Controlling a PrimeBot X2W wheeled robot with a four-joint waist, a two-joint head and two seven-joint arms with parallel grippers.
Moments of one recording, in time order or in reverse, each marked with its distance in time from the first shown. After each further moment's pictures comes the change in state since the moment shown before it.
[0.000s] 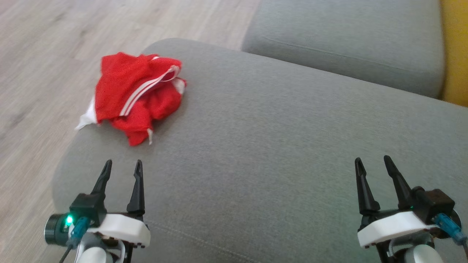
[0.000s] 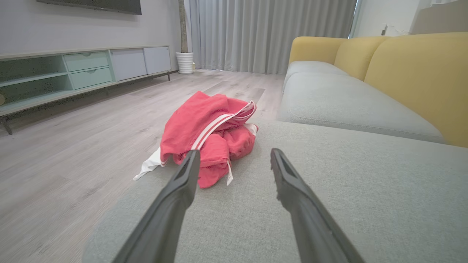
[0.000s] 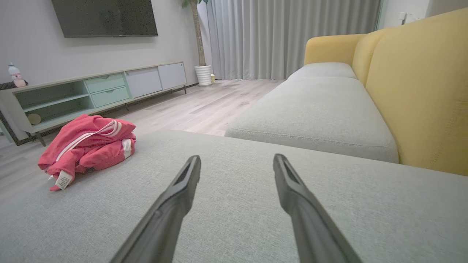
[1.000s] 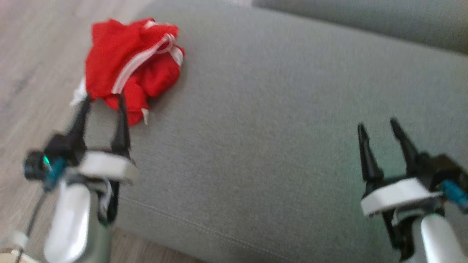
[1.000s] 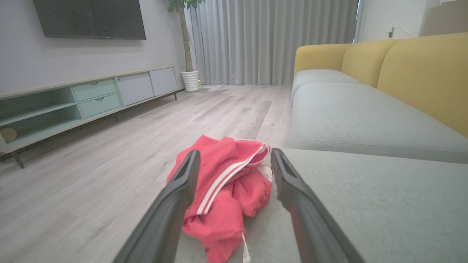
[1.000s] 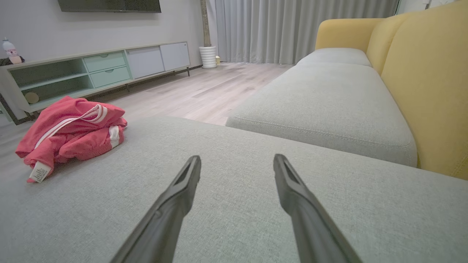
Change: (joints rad) left arm -0.245 -0.003 0.050 0.033 0.017 -0.020 0.000; right arm -0.086 -0.002 -0.011 -0.112 -0.091 0.000 0.109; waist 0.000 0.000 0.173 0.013
